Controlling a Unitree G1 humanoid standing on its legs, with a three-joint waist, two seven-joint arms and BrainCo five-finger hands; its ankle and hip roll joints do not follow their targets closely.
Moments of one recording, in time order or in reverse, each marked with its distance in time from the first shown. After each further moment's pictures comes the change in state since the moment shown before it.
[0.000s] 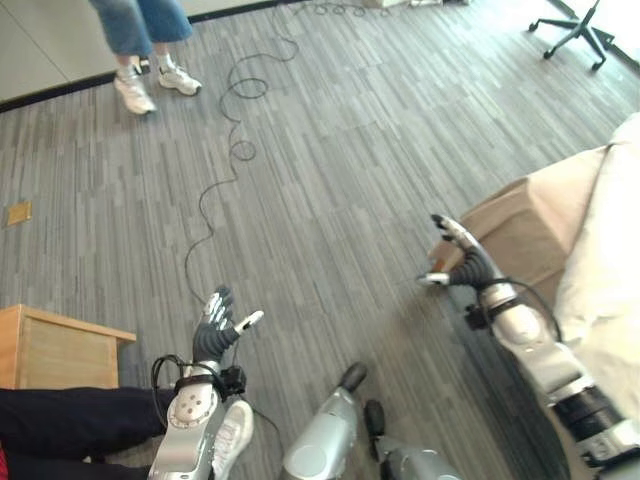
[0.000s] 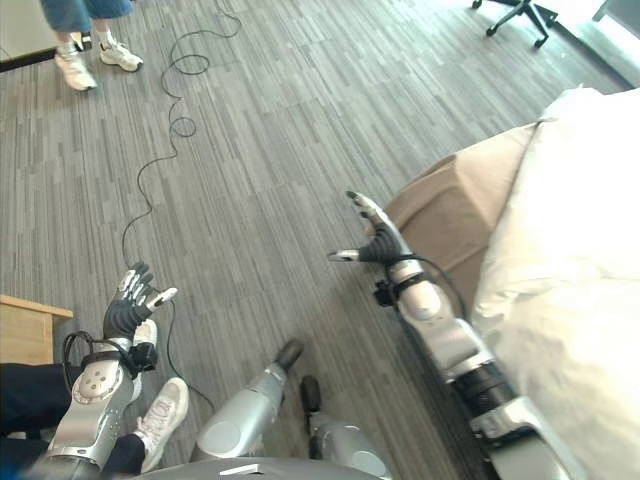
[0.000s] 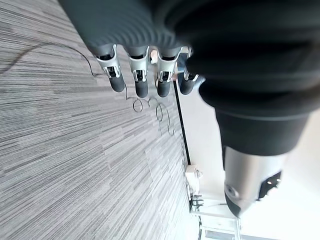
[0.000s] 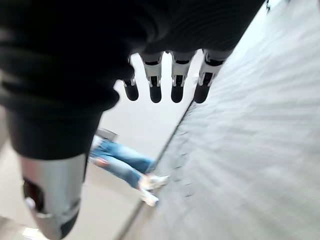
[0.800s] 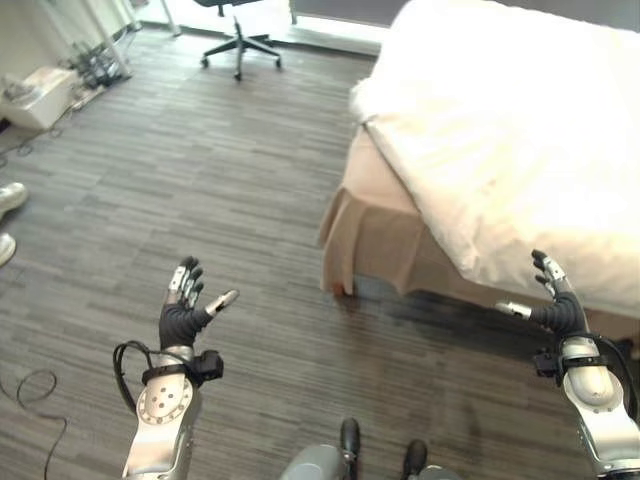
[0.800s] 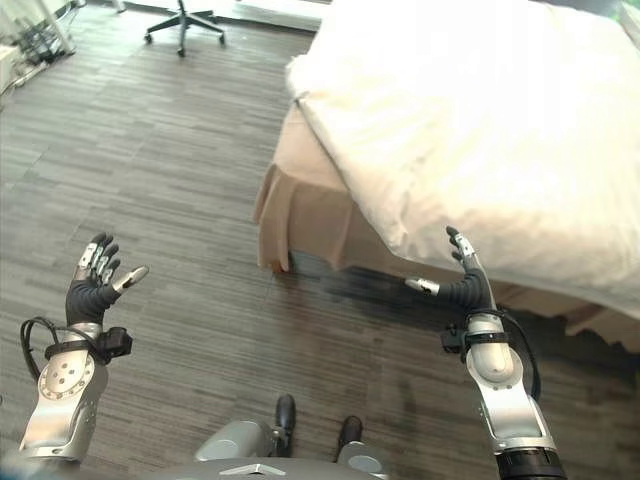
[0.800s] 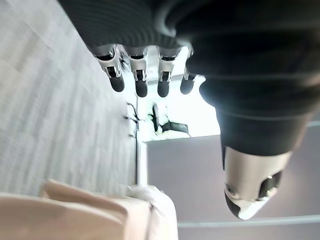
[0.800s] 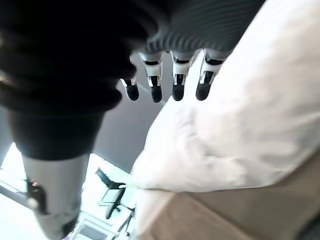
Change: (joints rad) left arm -0.007 -0.013 0.100 -0.132 0.025 -0.020 0.013; right arm 0.393 0.196 -0.359 -0.070 -0.014 -0.032 -0.038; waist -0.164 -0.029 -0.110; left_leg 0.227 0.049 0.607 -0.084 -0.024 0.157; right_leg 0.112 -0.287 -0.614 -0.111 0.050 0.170
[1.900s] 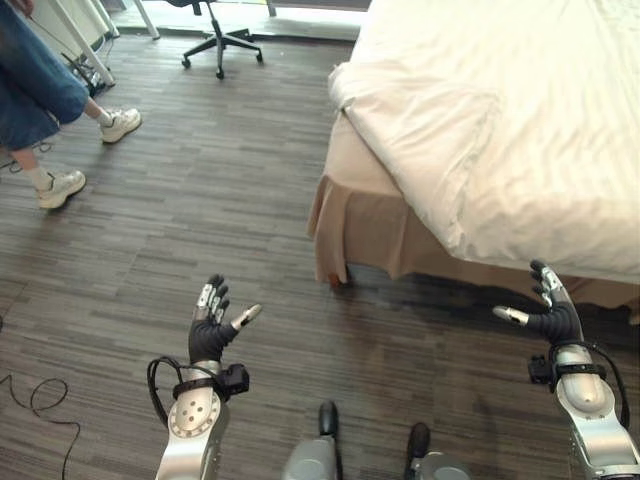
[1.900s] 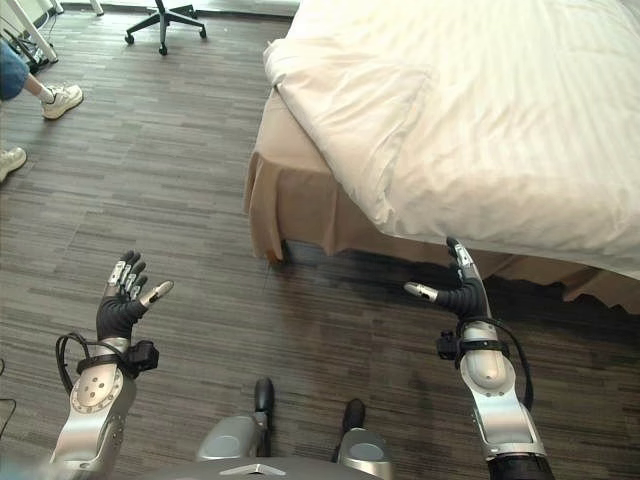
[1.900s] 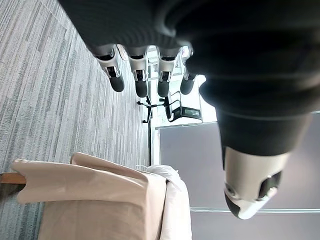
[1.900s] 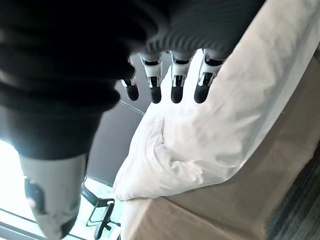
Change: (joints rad) left arm 0.088 -0.074 -0.055 -0.016 0.033 0.002 0.019; right arm -0.019 0.064 -0.005 0.020 0.001 -0.005 -0.024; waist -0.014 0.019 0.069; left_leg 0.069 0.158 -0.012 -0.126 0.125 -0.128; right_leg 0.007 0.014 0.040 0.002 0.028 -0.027
